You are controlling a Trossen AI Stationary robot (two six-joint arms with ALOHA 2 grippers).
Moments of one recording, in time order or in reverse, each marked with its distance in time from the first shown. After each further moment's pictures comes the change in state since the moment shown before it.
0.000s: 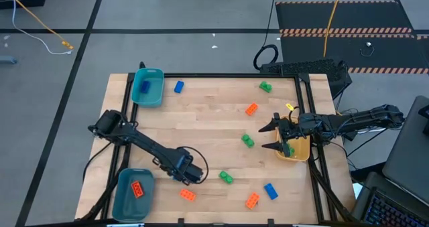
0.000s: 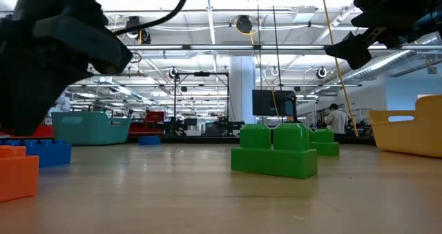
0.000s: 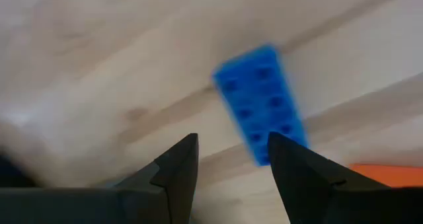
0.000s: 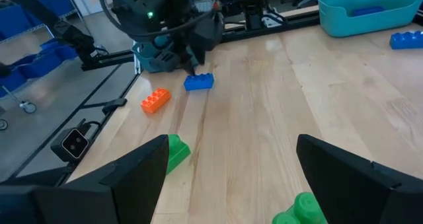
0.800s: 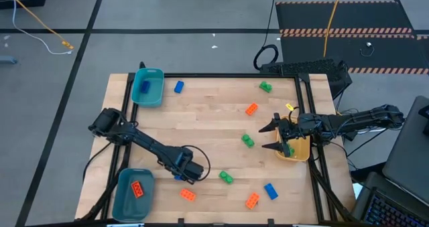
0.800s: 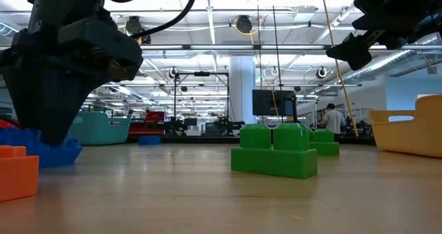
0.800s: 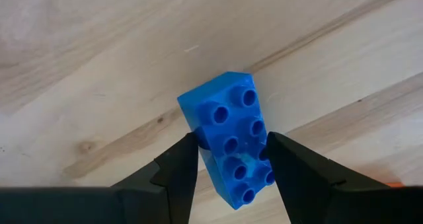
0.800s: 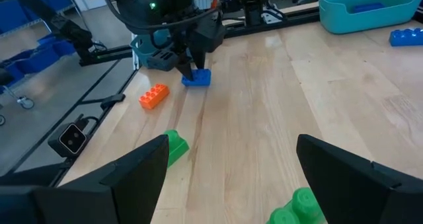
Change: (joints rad) left arm 0.015 -0.007 -0.077 0.202 -0.028 -0.003; right arm 0.000 0.000 0.000 -0.016 0.000 -0.008
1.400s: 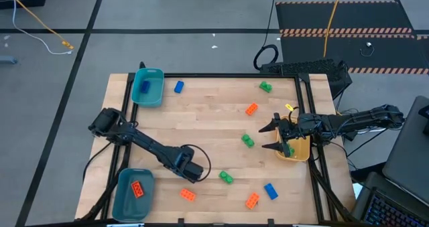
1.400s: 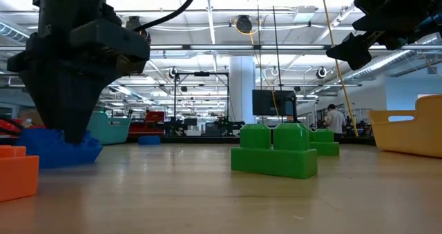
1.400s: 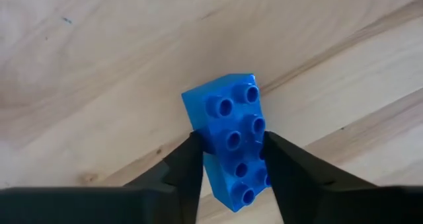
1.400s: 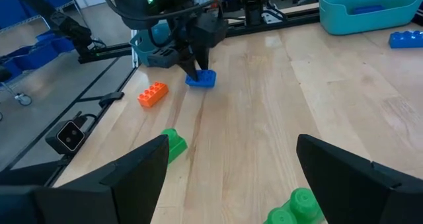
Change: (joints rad) left arm -0.002 0.002 -0.001 0.016 -0.109 0.028; right arm 0.000 0.000 0.000 -0.002 0.000 -0.017
